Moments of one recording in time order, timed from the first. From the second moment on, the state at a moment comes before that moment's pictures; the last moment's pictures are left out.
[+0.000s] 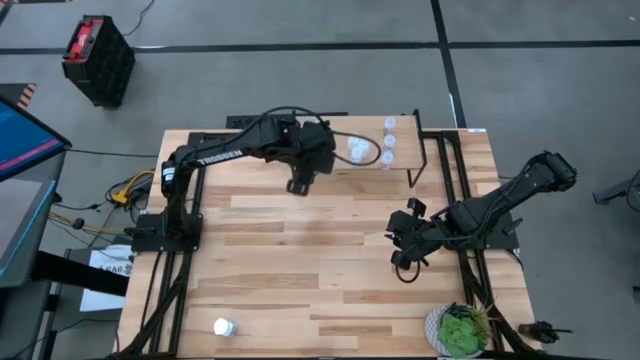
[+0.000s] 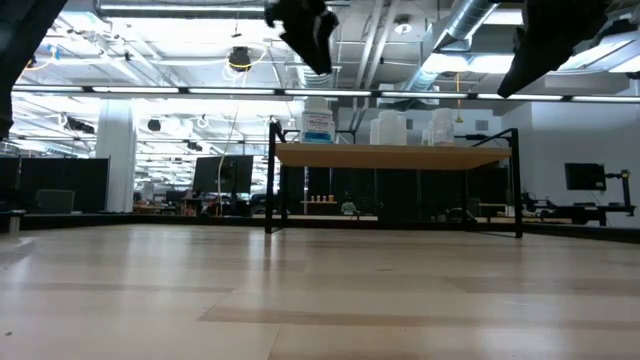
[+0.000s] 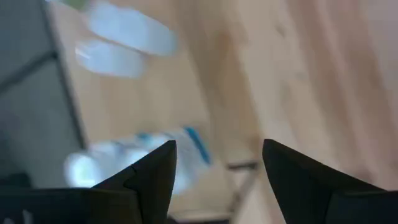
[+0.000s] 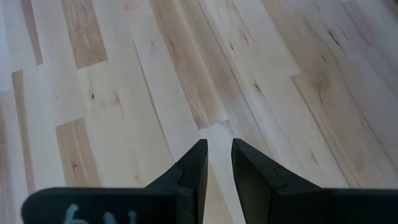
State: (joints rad) left arm 0.19 1.93 2.14 -1.30 -0.21 0.60; right arm 0.46 1.20 0.95 -0.81 0.47 0.71
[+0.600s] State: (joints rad) left arm 0.28 1.92 2.06 -1.47 0.12 0.48; right arm 0.46 1.20 0.95 -0.81 0.47 0.71
